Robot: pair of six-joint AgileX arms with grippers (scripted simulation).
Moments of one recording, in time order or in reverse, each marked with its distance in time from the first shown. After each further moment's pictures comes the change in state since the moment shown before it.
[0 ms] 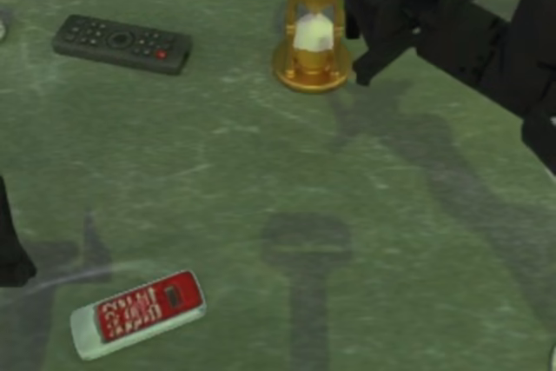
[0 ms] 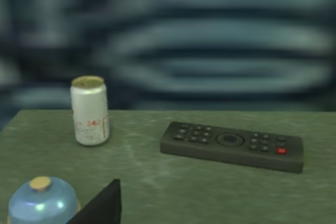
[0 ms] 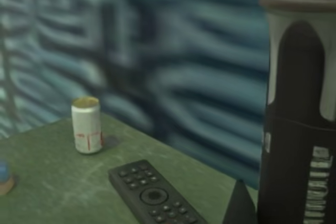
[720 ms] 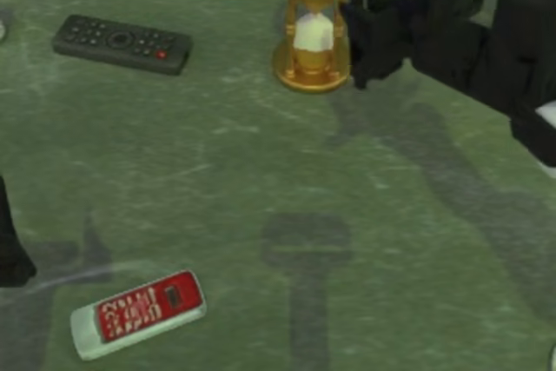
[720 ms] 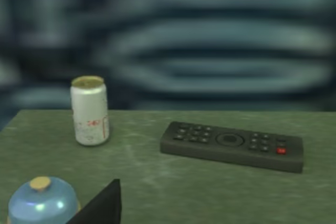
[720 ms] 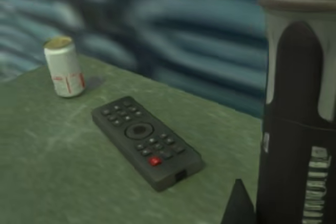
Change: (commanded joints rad) left arm 0.000 0.000 0.000 0.000 0.000 0.000; right arm -0.035 0.082 0.047 -0.124 0.010 0.041
